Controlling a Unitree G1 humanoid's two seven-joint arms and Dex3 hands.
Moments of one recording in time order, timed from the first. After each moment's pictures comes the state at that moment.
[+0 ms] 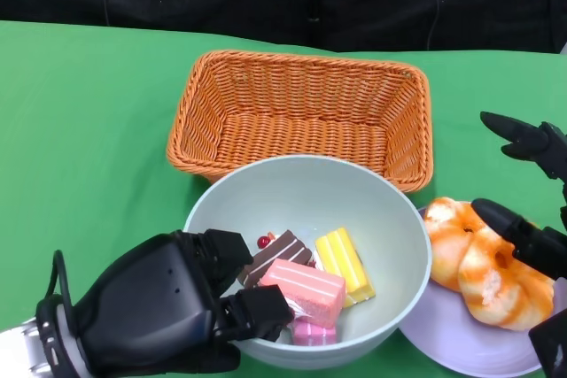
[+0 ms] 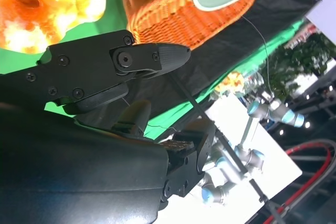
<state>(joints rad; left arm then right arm) -0.08 0.66 -0.31 -0.16 0.87 -0.78 0.31 0.03 -0.25 -0.06 -0.06 -0.38 -0.43 -0.14</state>
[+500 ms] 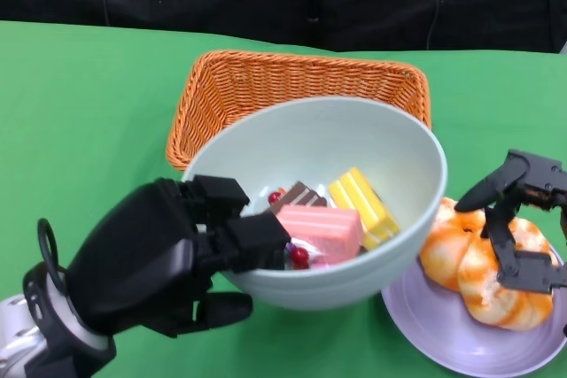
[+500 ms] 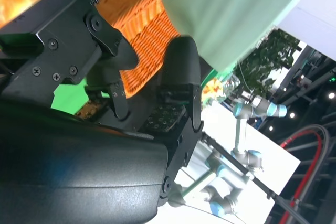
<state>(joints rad) -0.10 0.53 -0.21 -0.14 0.61 -0.78 0.18 0.05 -0.21 -0.03 -0.11 -0.17 -0.40 0.00</state>
